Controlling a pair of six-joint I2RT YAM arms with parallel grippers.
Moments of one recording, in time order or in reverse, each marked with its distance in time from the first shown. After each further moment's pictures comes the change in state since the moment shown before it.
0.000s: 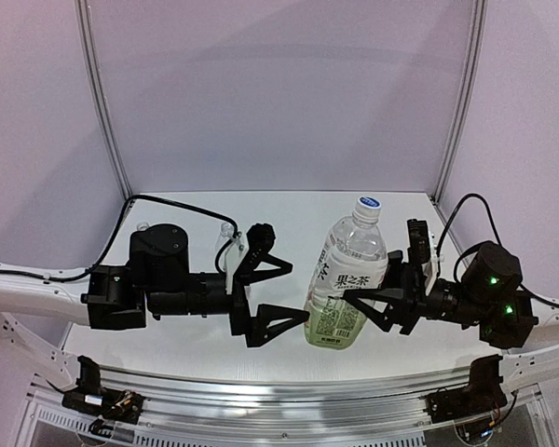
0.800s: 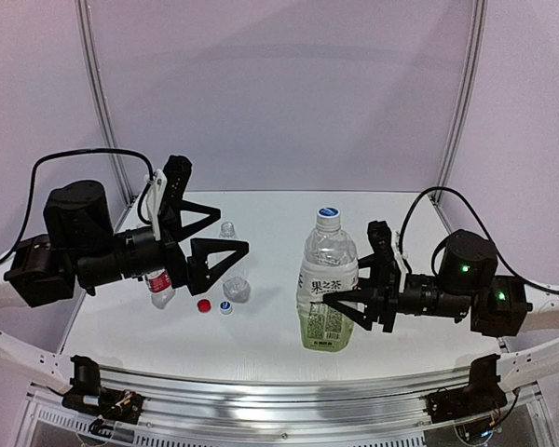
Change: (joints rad) left arm 0.035 -0.281 0.130 -0.383 -0.315 -0.084; right arm 0.000 0.122 0.121 -0.206 0.071 -0.029
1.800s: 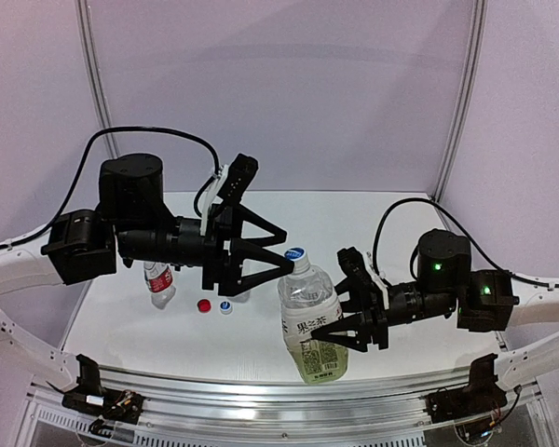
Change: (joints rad) left arm 0.063 0.243 0.202 -0.003 0.524 -0.015; right arm 0.000 0.123 0.072 -0.097 -0.303 -0.061
